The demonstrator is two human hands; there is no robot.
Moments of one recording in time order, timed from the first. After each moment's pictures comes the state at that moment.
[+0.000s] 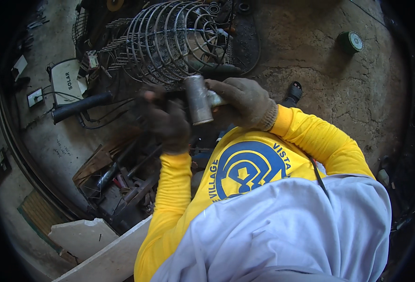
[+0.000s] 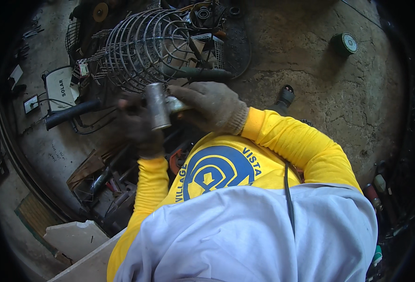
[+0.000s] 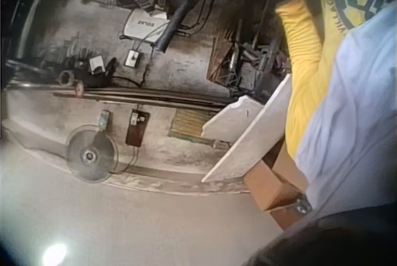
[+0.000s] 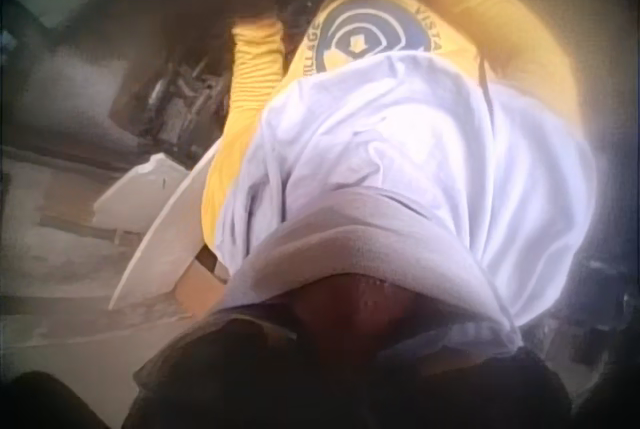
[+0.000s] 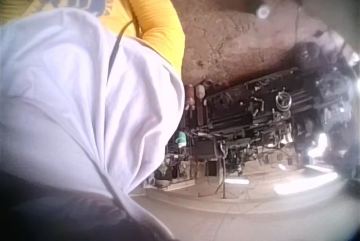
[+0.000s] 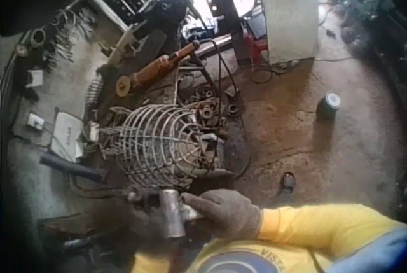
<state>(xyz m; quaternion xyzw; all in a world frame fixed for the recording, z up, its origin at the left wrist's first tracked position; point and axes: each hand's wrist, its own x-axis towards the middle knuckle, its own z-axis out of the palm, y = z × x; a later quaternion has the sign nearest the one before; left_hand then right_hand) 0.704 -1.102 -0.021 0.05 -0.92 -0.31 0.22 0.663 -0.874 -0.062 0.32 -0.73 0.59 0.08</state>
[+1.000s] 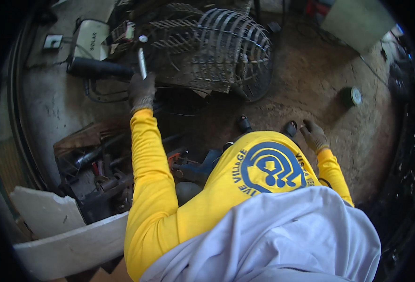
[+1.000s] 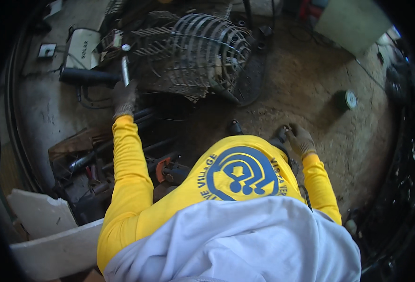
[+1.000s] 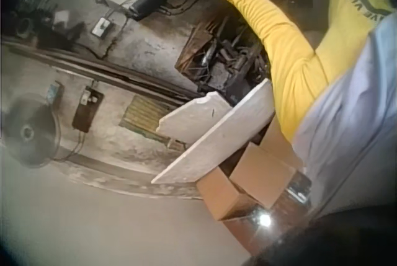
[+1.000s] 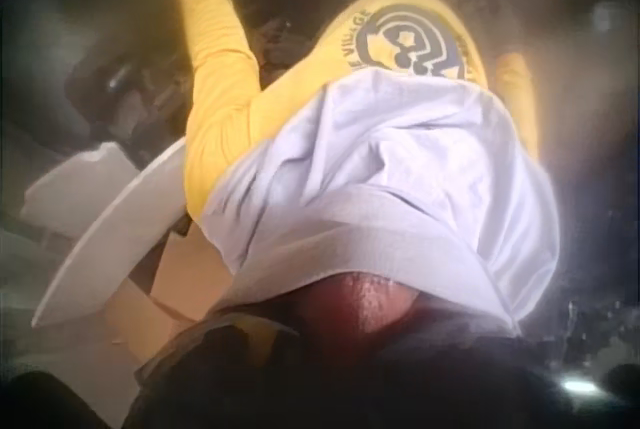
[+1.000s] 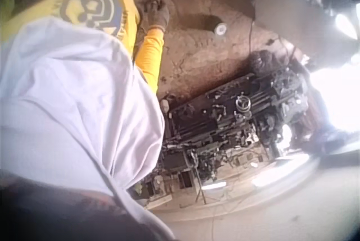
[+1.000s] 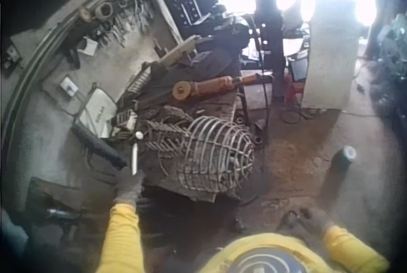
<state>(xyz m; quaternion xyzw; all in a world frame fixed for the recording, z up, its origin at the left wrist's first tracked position) 0.647 -1.279 0.025 0.42 -0.88 -0.22 0.03 0.696 -0.729 -0.151 -0.03 -0.89 0.30 -0.33</state>
